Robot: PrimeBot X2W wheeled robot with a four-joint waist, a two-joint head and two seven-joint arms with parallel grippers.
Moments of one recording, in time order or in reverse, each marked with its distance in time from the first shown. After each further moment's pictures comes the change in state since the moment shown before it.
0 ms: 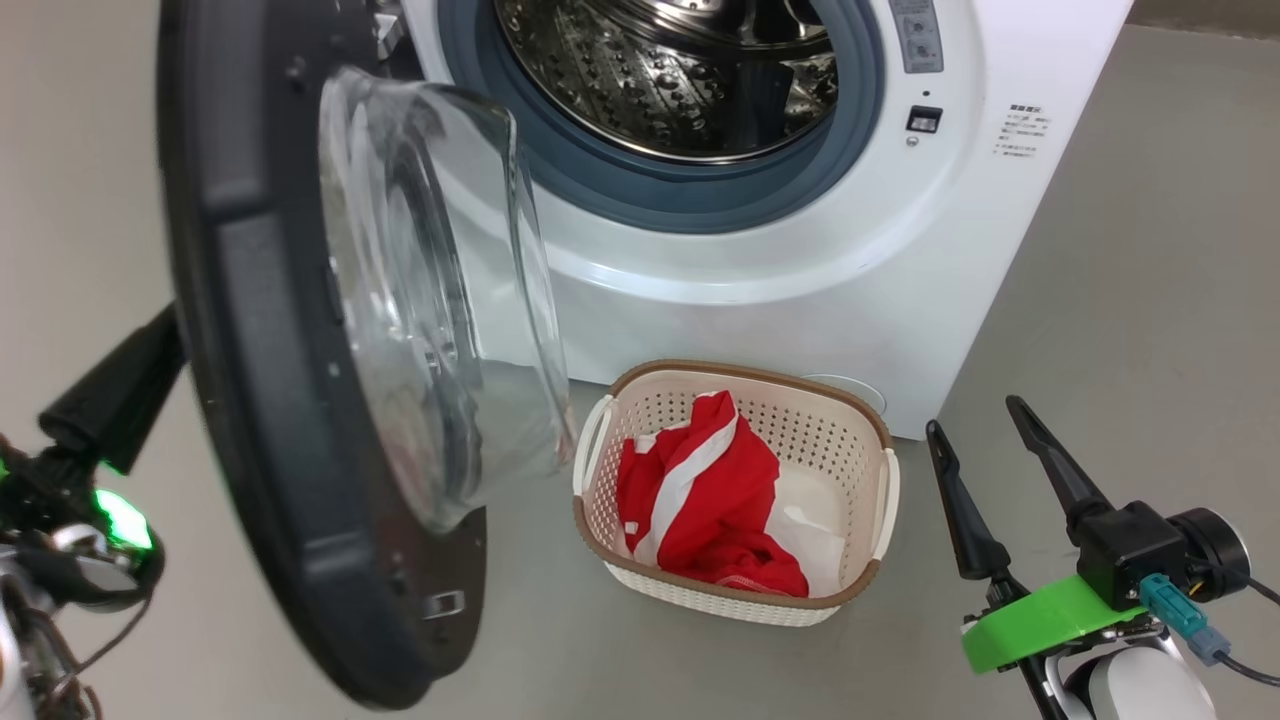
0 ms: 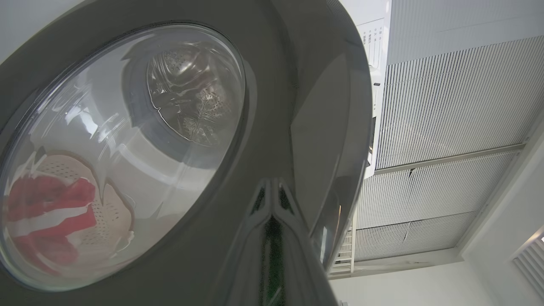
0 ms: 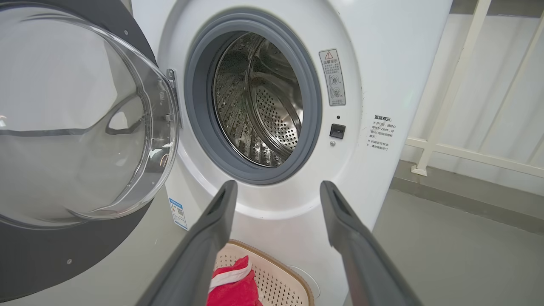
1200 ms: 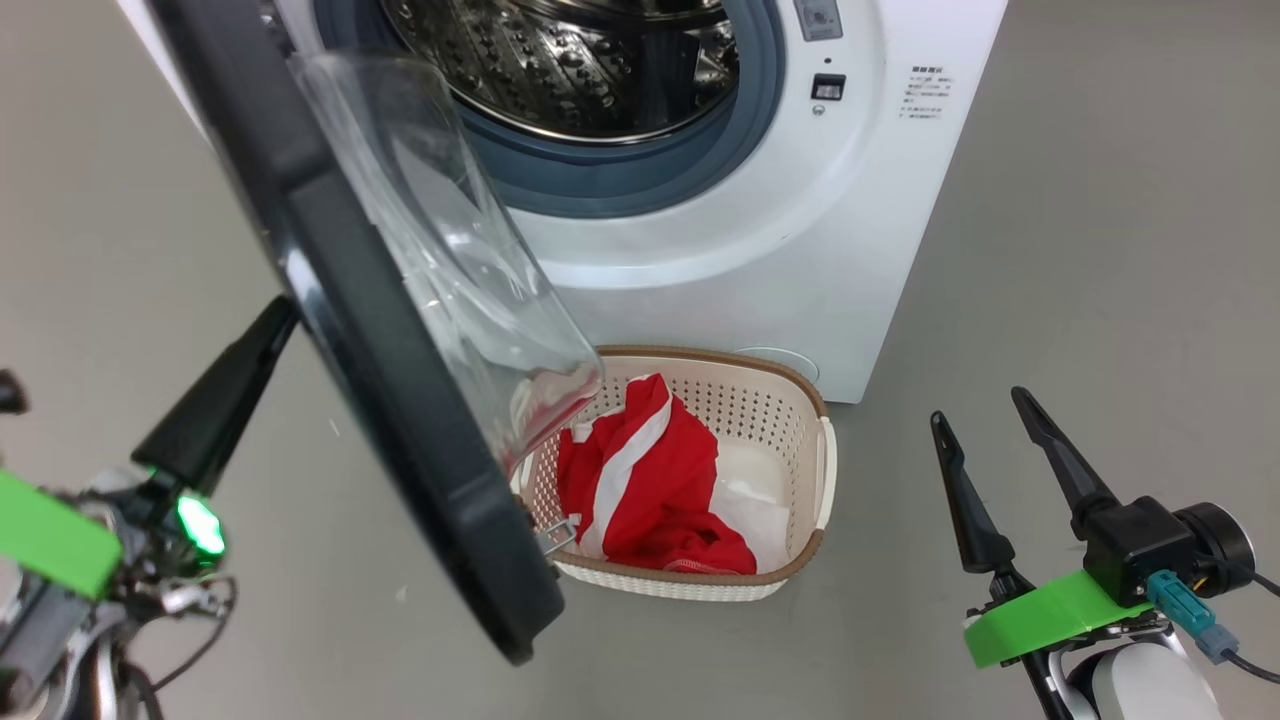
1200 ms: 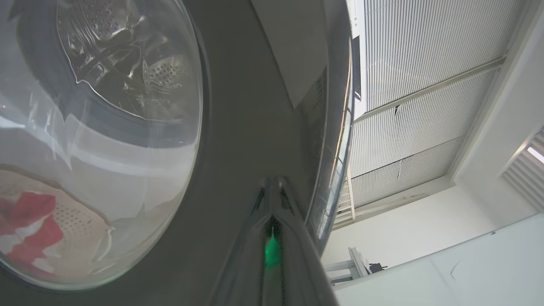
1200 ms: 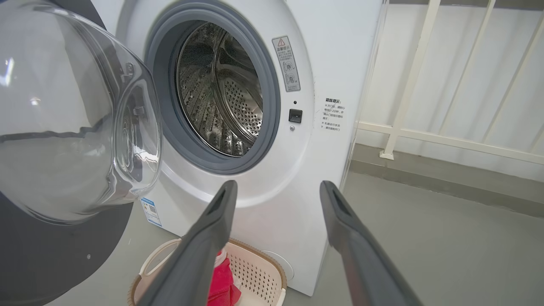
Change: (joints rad) left arm 0.119 0.005 -0.177 -0.133 -0.049 -0.198 -0.155; right arm -0.011 0.000 -0.005 -0.009 0.012 0.000 -0.004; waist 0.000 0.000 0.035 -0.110
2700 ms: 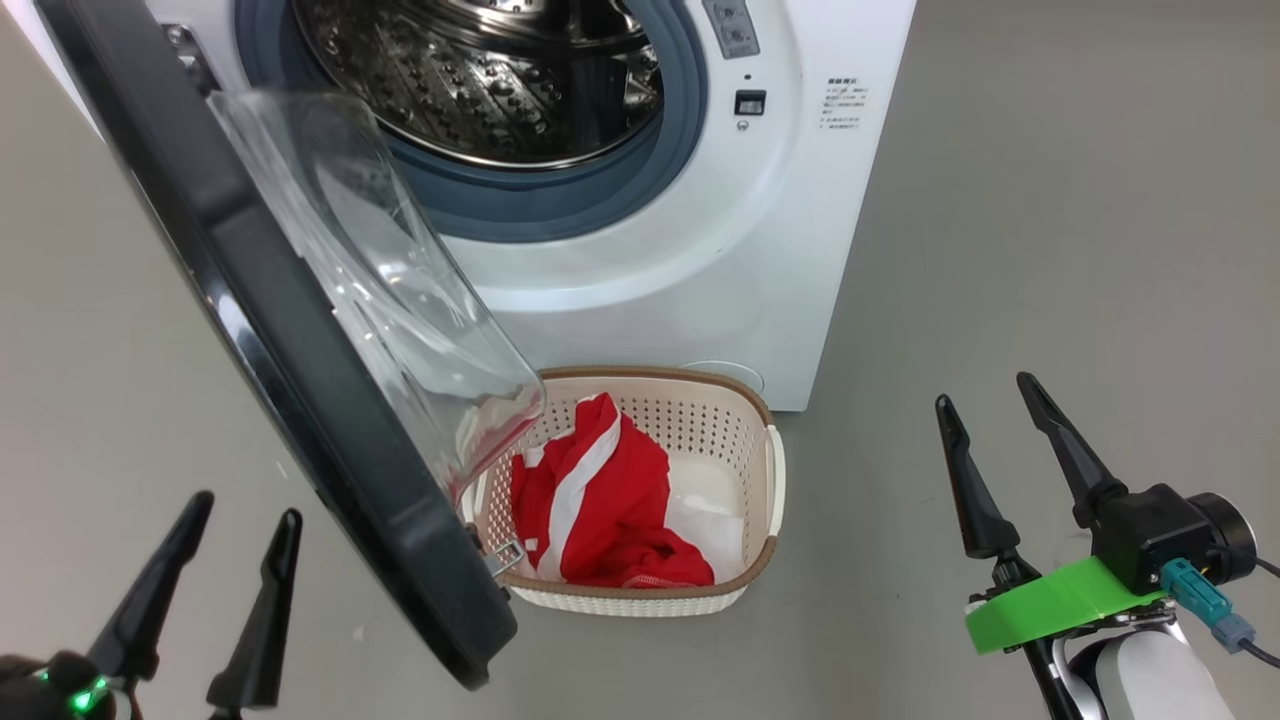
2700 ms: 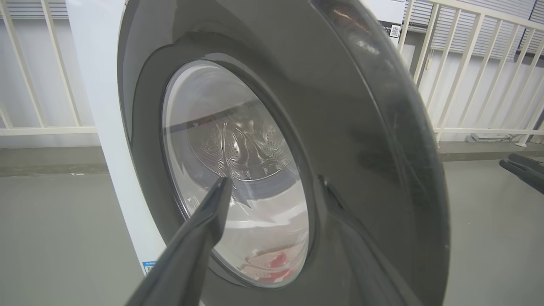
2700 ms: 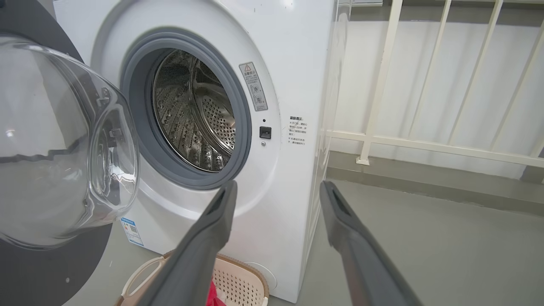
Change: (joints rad) left arm 0.368 0.354 -0.316 0.075 0.978 -0.266 -0.956; right arm -0.017 0.000 -0.001 -0.004 0.047 0.000 -0.002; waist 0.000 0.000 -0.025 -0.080
